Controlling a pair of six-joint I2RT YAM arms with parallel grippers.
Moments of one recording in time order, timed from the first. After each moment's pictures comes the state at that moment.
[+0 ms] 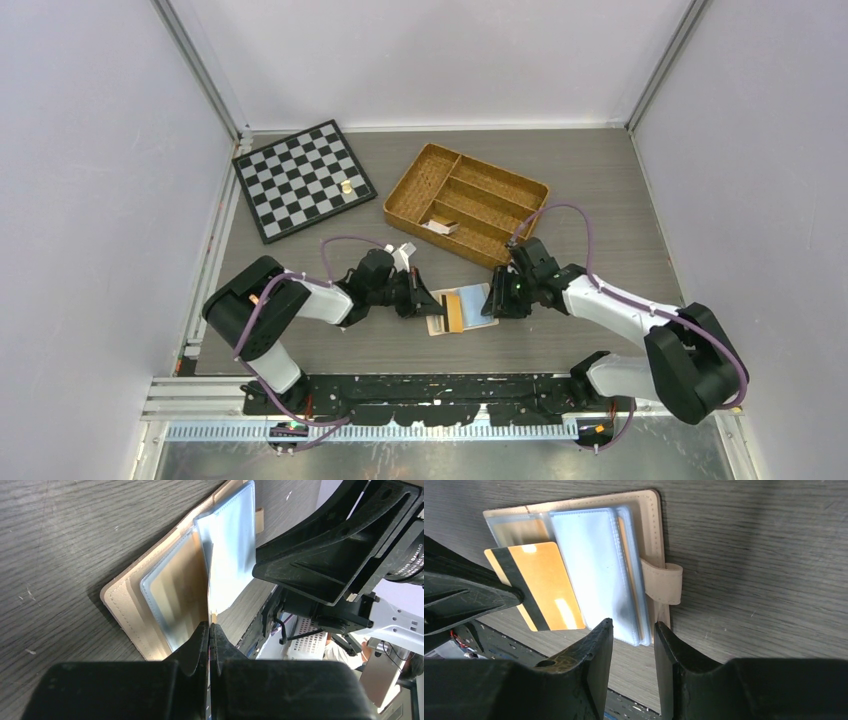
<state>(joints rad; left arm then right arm) -0.72 1.64 0.47 0.59 0.52 -1.02 0.53 1.24 0.54 -0.35 -0.26 0.66</state>
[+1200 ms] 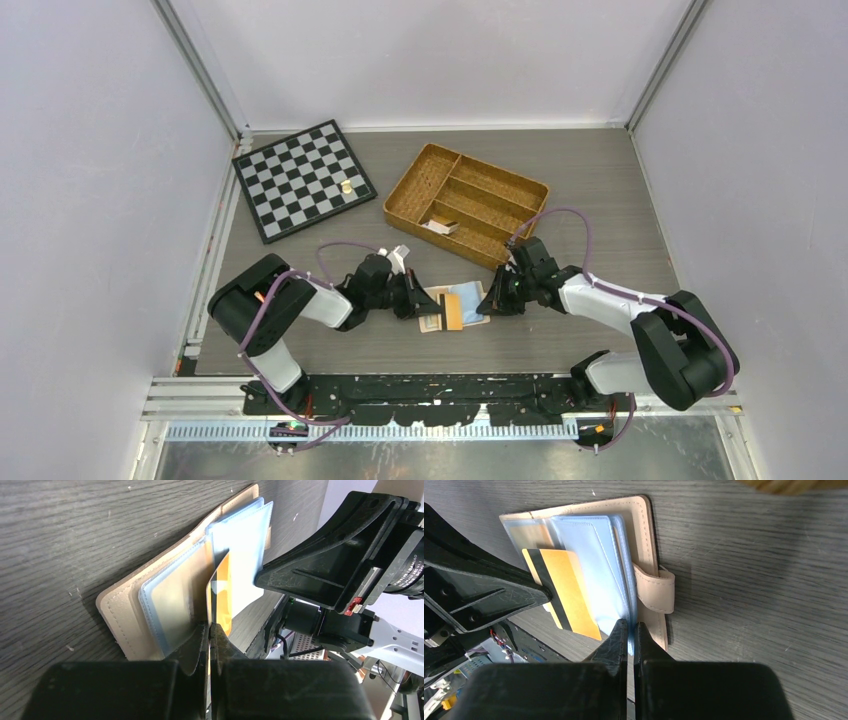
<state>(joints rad) -0.72 1.67 0.43 0.68 0.45 -1.08 0.50 1.32 0.50 -0.19 -0.35 0.74</state>
